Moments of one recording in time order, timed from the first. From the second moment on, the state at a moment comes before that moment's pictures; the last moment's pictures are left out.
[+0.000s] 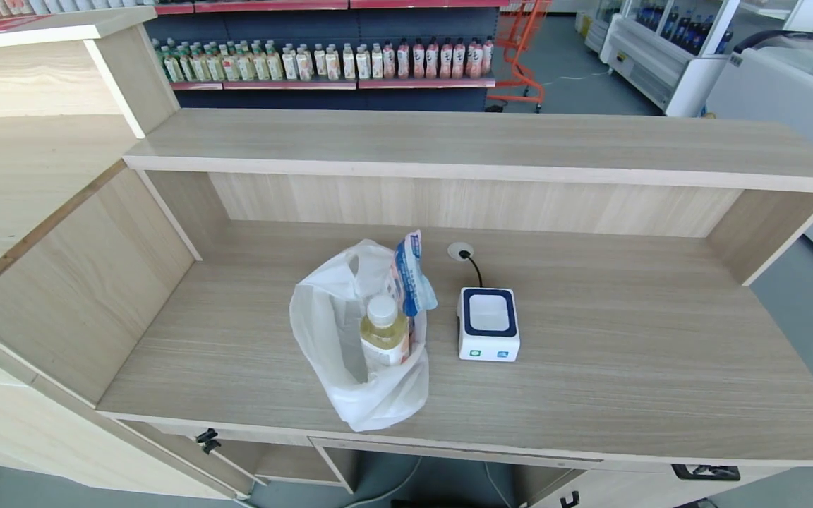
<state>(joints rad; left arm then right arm) 0.00 0.00 0.00 0.05 0.13 0.03 0.00 0.00 0.00 -0.09 0.17 0.08</state>
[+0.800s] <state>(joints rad) 0.00 0.00 0.00 0.05 0.13 0.02 0.00 0.00 0.00 -0.09 0.17 0.08</state>
